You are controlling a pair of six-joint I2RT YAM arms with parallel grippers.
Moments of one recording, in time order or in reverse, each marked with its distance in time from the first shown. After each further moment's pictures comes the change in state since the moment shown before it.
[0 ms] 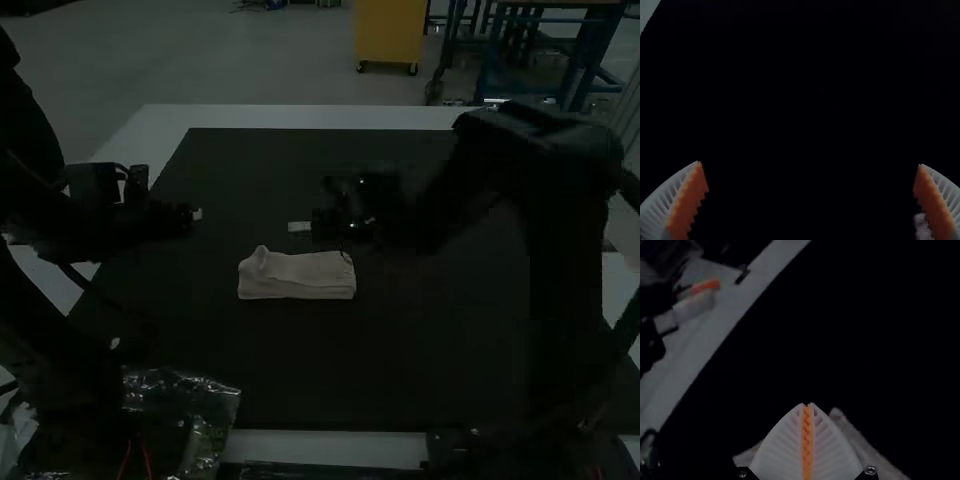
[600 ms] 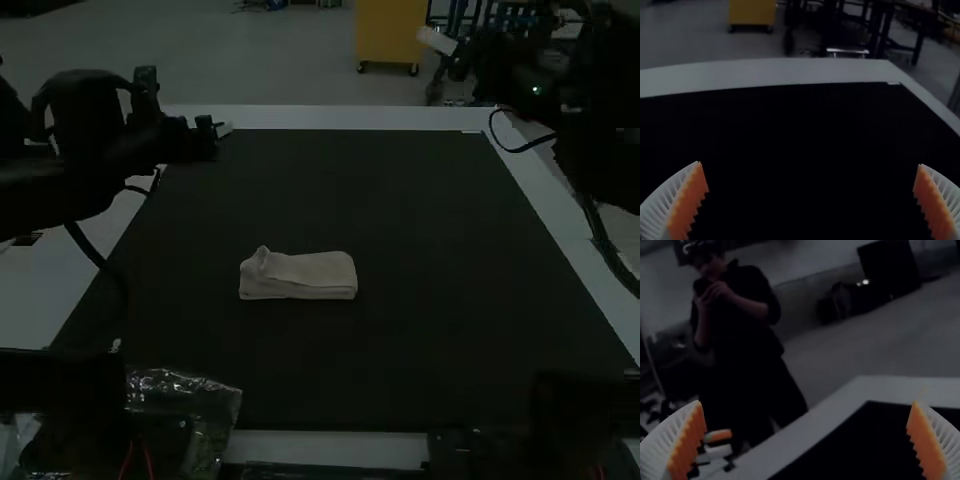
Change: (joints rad) left arm -0.241 -0.405 0.211 -0.232 -0.061 -0.106; right arm -0.433 -1.032 -0.099 -0.322 -0.050 0.032
